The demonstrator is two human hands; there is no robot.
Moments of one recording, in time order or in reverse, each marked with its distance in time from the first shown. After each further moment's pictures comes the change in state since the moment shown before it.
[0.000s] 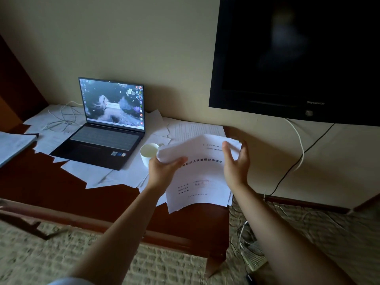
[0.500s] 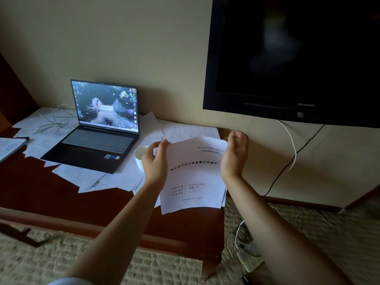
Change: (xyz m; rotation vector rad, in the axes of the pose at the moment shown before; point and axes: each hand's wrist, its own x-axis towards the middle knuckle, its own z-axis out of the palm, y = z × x) left_hand 0.001 0.025 0.015 -0.133 0.155 0.034; right_hand 0.016 -0.023 0.010 0.144 0.187 -0.019
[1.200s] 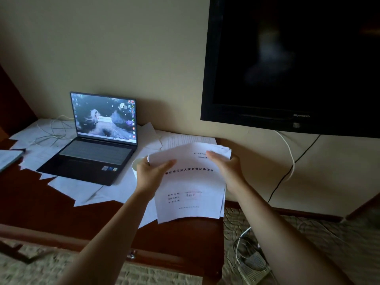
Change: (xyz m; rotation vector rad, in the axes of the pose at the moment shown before) left_hand 0.026 -0.011 -0.015 0.065 -0.149 0.004; right_hand 0.018 0.002 -0.012 -0.083 -0.444 0.381
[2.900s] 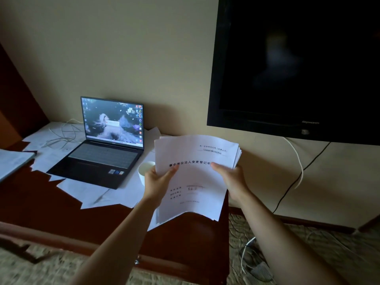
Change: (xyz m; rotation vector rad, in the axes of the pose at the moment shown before) left_hand 0.000 -0.008 0.002 -0.015 -0.012 0.008; right_hand 0.014 0.019 0.004 0.088 -0.045 0.038
